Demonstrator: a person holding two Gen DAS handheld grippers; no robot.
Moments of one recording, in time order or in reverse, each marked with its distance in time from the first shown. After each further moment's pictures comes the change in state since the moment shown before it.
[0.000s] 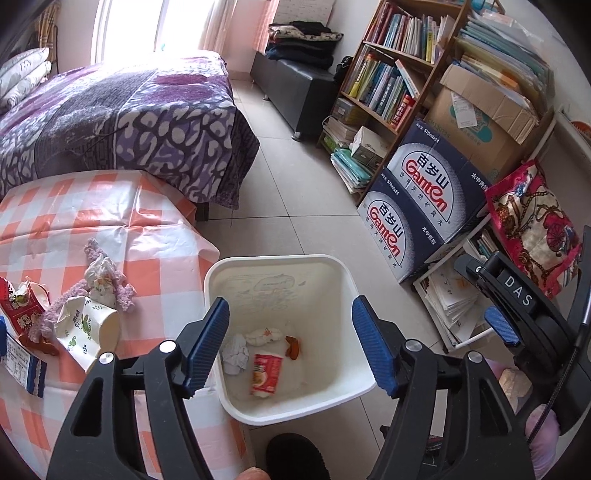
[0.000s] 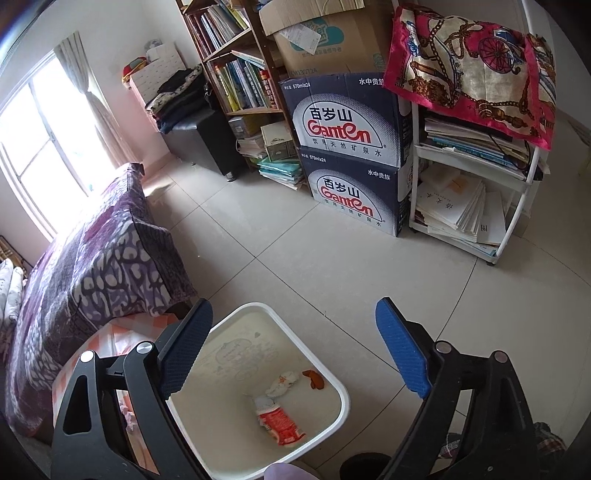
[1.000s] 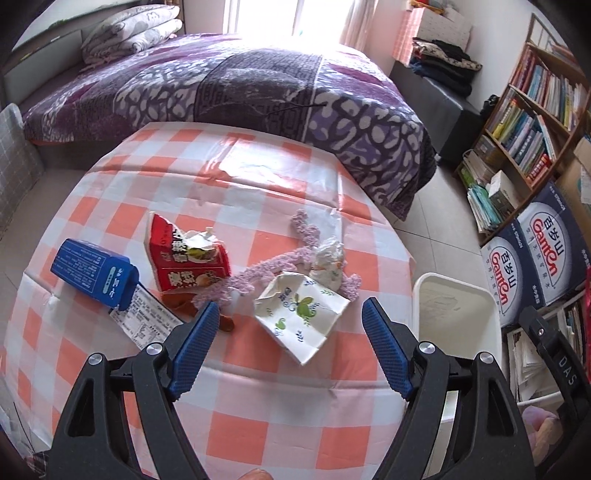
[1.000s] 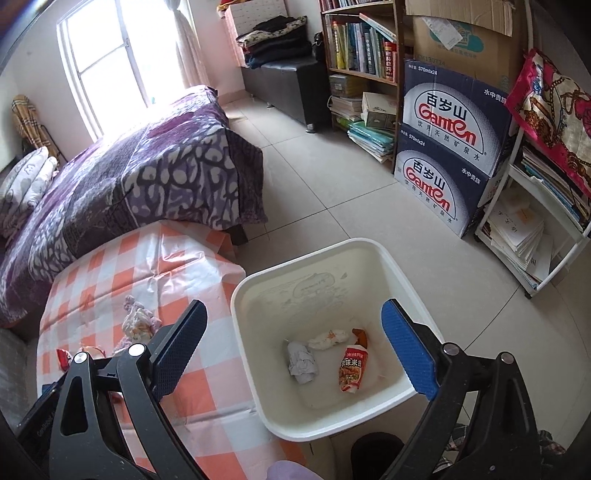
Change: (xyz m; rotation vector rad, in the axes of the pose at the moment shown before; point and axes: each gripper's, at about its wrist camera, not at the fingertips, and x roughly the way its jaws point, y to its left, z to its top) left arm -0.054 0.187 -0.025 -0.315 0.002 0.402; right arm -0.003 0.135 -0.089 -0.381 0.127 0.114
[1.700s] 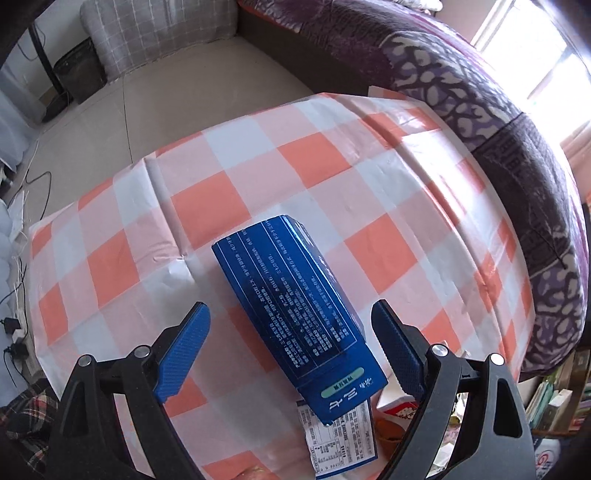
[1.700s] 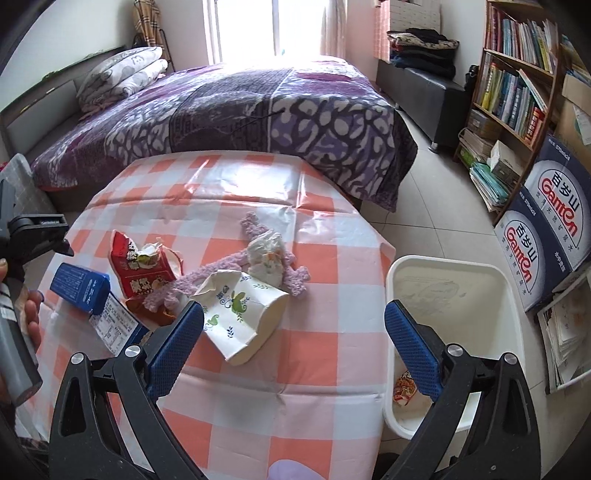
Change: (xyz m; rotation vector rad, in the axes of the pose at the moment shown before) left arm 0.062 0.242 0.037 -0.759 0.150 0.349; right arm 0.007 0.144 -0.064 -0.473 0.042 0.240
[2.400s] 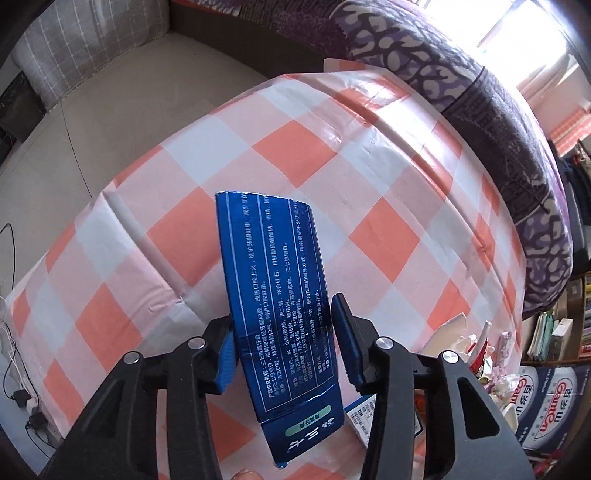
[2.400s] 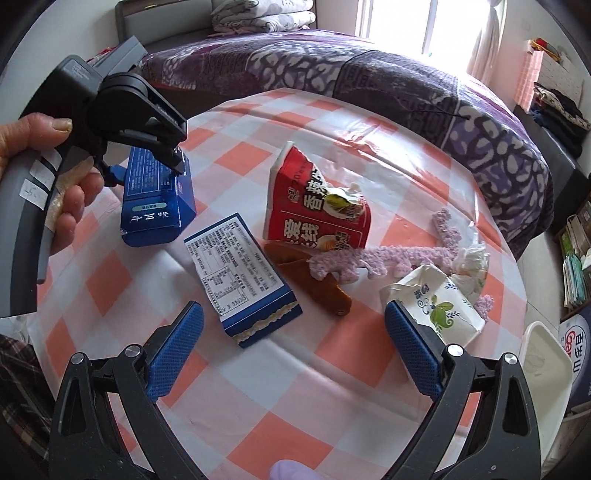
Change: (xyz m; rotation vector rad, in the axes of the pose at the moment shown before) left arm 0.011 0.024 0.018 0.261 0.064 -0.126; right arm 0.037 0.134 -0.026 -0.424 0.100 0.267
